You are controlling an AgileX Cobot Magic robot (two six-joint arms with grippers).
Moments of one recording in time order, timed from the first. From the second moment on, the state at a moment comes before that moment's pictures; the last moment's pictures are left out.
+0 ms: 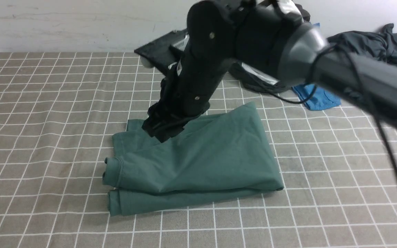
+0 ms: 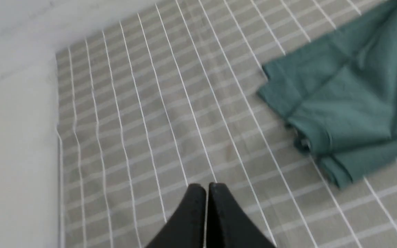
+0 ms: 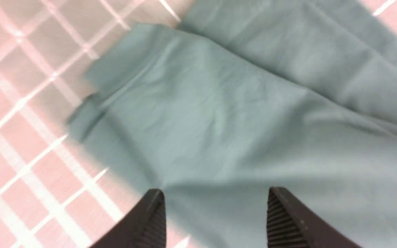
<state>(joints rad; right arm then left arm) 0.75 2.00 -1.98 0.15 1.23 -0.20 -0.26 0.74 -1.10 0.19 1.12 0.12</state>
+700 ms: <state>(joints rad) 0.73 0.82 -0.88 0.15 0.68 -0.28 -0.26 0.05 -0.43 0.16 0.77 -0.05</state>
